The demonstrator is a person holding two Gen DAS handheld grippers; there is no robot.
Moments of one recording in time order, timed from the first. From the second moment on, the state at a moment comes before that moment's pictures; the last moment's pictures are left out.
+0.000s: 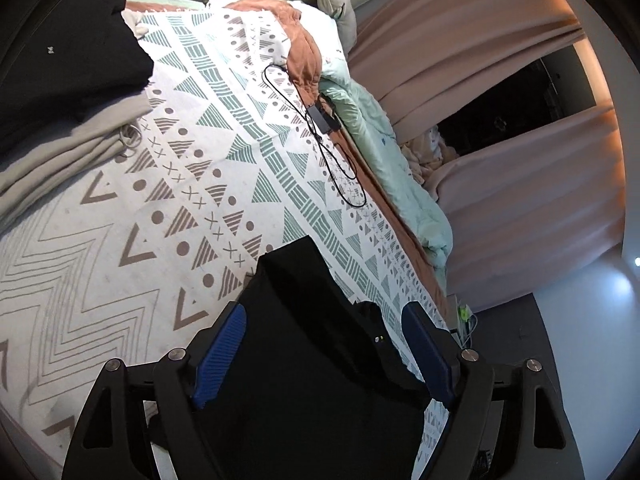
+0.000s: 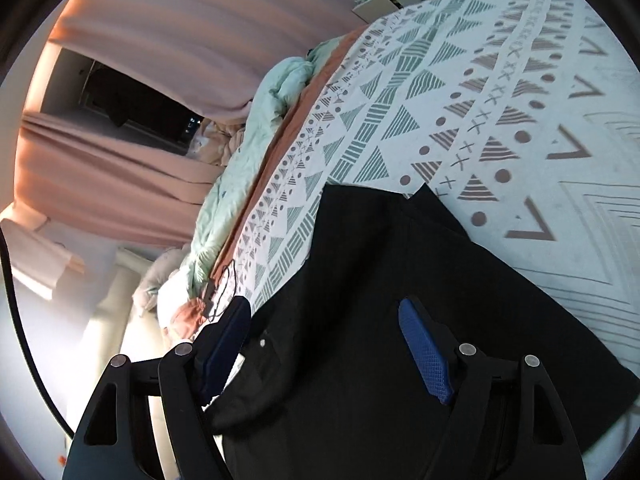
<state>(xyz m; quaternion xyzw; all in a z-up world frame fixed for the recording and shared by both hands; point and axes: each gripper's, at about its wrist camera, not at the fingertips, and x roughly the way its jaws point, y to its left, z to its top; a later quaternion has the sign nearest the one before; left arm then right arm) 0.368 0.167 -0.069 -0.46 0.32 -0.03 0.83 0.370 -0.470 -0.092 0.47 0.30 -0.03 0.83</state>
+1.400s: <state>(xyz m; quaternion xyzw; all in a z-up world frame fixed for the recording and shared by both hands) 0.276 0.191 -0.172 -0.41 0.41 0.01 0.81 0.346 -0.254 -0.130 0.17 0.49 0.06 0.85</state>
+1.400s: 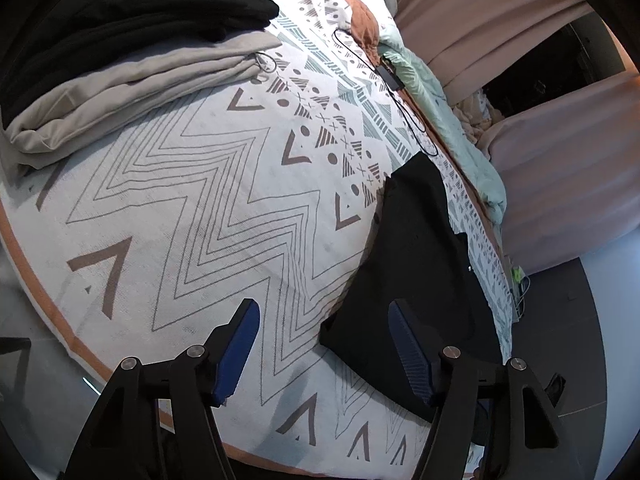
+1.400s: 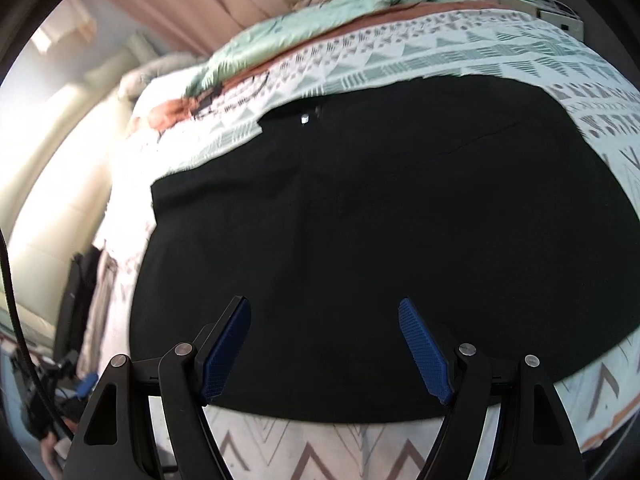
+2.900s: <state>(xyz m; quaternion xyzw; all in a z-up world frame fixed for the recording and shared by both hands) 0.435 0.120 -0.202 -0.32 0.48 -0.04 0.82 0.343 -0.518 -0.165 0.28 0.48 -0.11 0.82</state>
